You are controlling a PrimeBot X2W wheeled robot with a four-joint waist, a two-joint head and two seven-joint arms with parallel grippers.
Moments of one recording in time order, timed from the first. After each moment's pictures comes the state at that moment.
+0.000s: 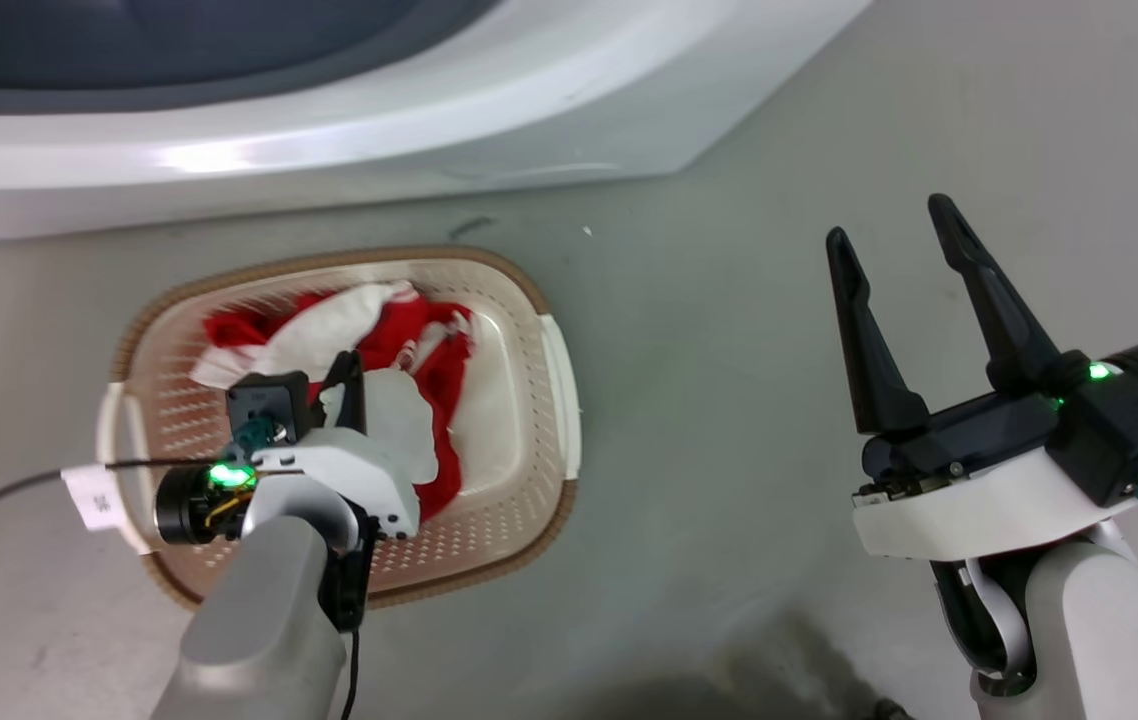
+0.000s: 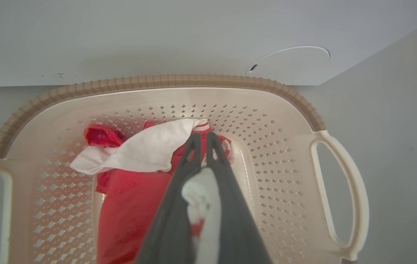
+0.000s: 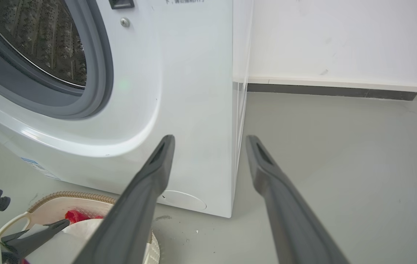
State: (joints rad) left arm -0.54 0.13 -0.24 0.76 -0.36 0.07 -0.25; right arm -0.26 -0.05 0.17 -0.20 0.10 0.13 -0.07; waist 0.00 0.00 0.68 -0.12
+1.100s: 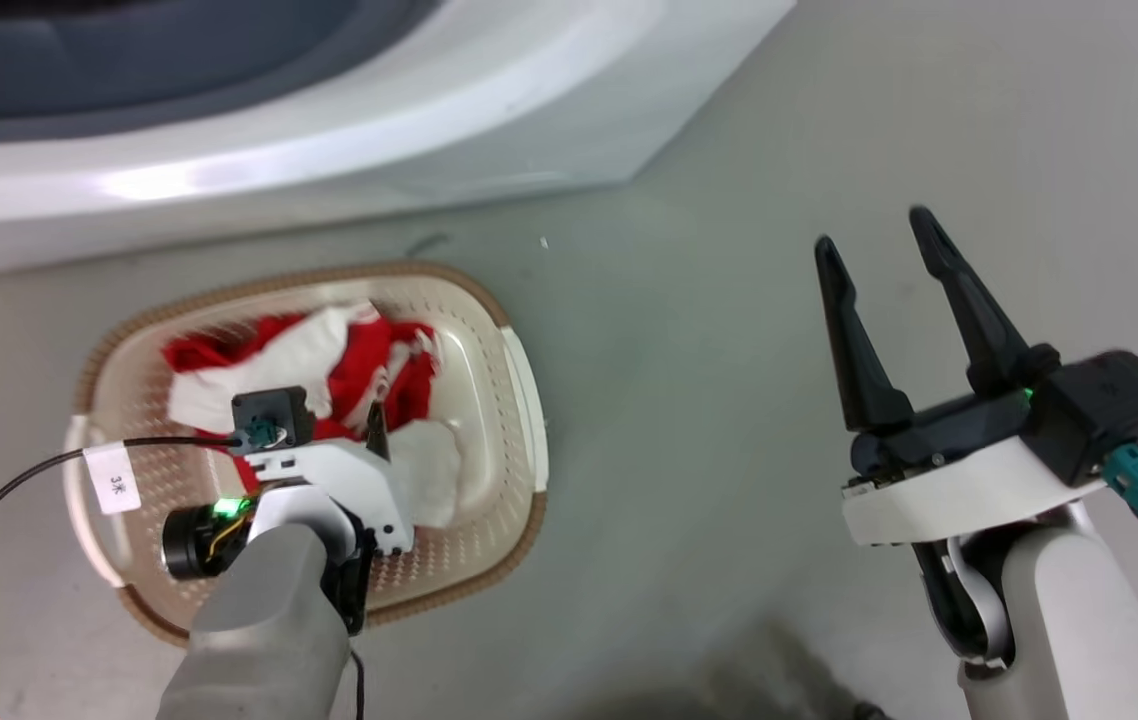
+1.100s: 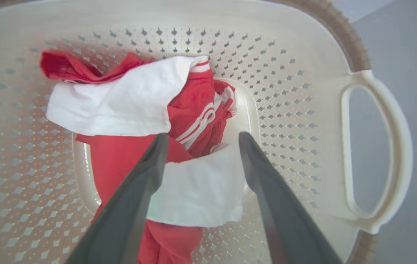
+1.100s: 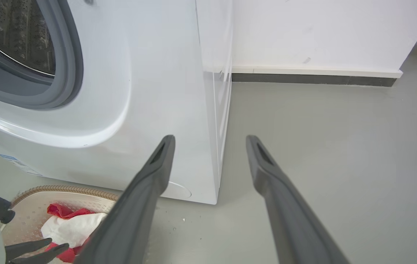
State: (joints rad) left arm -0.72 0.09 -0.22 1.22 -0.41 0.03 -0.26; right arm -0.29 -0.05 0.17 -0.07 0.12 0.13 -0.13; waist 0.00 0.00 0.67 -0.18
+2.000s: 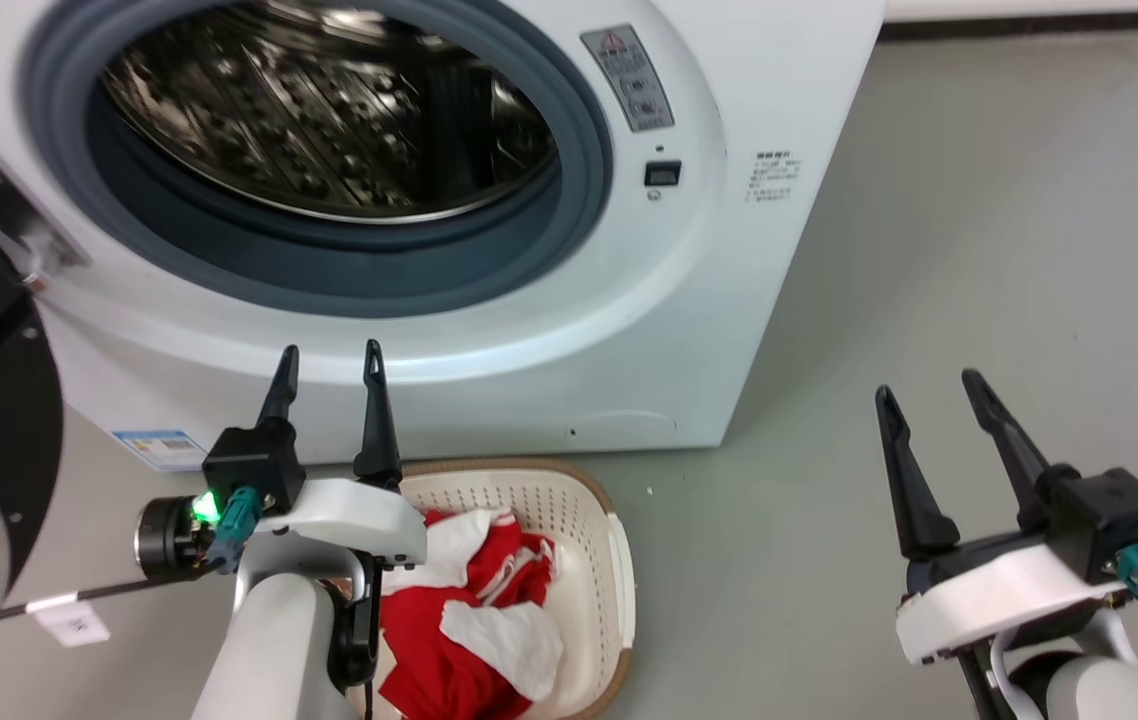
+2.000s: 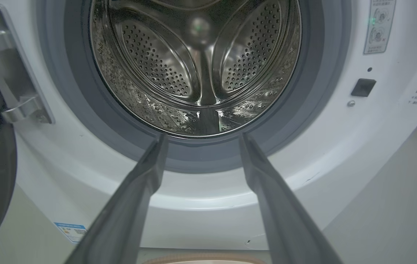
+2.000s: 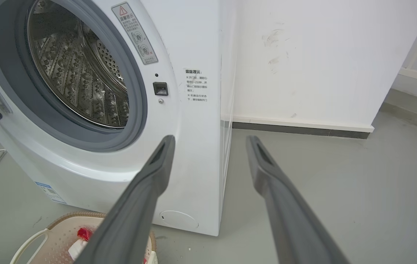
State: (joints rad) left arm -0.32 0.06 -0.10 0.36 -0.18 0.10 -0.26; right arm -0.06 -0.05 0.06 -0.11 0.07 0.13 -0.03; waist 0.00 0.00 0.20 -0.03
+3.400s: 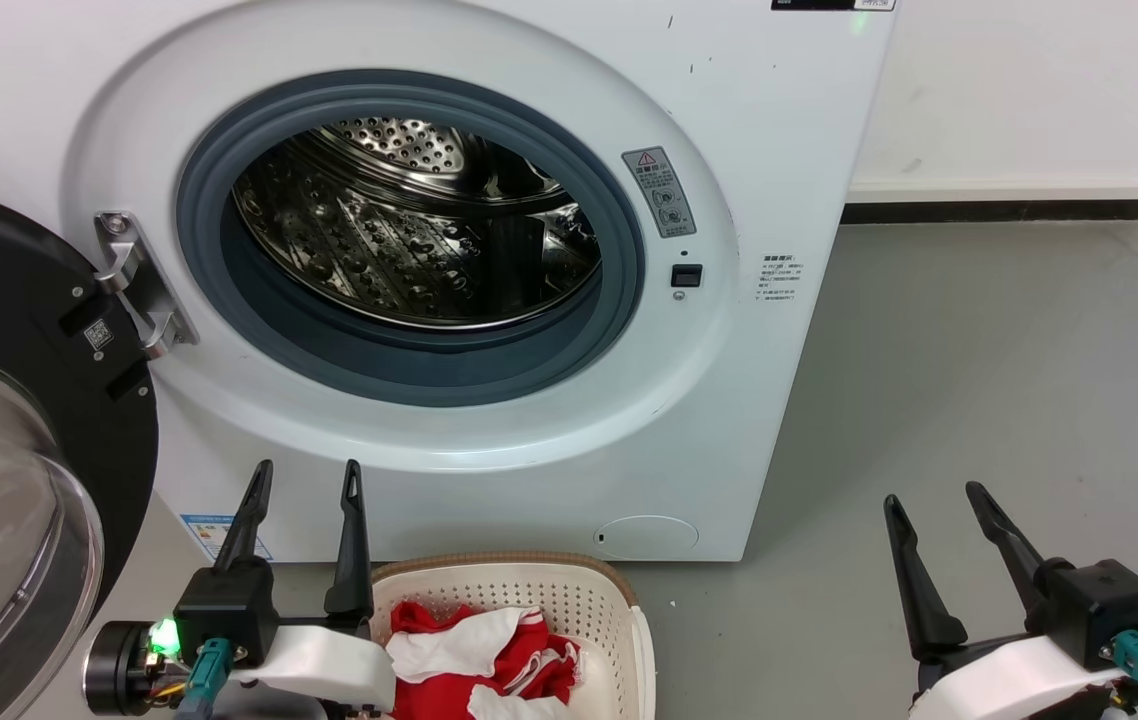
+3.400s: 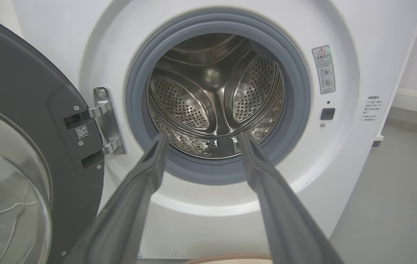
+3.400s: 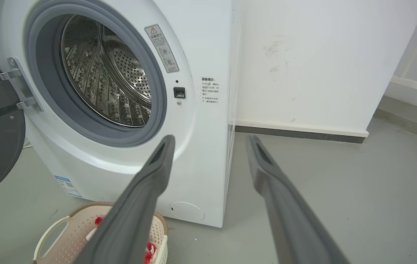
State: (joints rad) left arm 0.02 0.14 -0.13 -0.02 -0.12 0.12 -0.17; right arm 0.12 -0.05 0.04 -0.16 0.07 0.13 0.03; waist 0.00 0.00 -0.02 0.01
